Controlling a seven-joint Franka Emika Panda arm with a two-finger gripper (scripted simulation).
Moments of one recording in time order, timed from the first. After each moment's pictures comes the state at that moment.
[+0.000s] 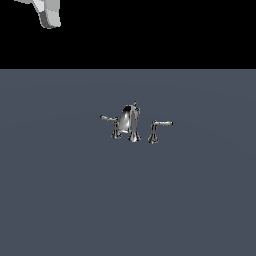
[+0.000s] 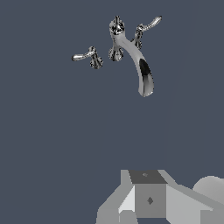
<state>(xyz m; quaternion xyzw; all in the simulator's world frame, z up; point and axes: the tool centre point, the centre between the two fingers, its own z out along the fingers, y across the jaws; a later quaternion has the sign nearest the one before) -0.145 0.123 0.361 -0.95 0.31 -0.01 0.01</state>
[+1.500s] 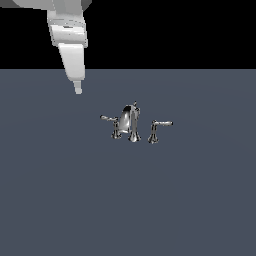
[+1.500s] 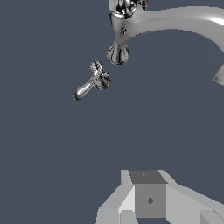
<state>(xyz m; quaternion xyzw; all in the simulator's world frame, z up) 0.003 0.152 0.229 -0.82 0.57 0.00 0.01</state>
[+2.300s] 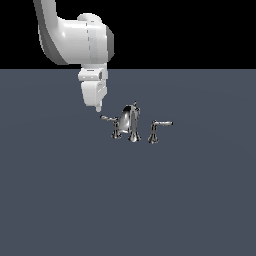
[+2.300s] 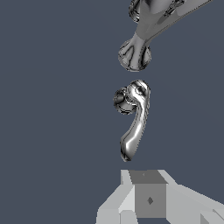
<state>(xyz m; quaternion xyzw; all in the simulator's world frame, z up) 0.102 0.117 0.138 -0.69 0.72 0.00 0.00</state>
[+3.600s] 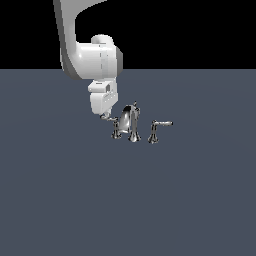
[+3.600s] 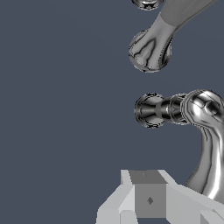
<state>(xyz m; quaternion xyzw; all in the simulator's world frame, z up) 0.138 0.090 0.095 -0.62 0.79 0.00 0.00</state>
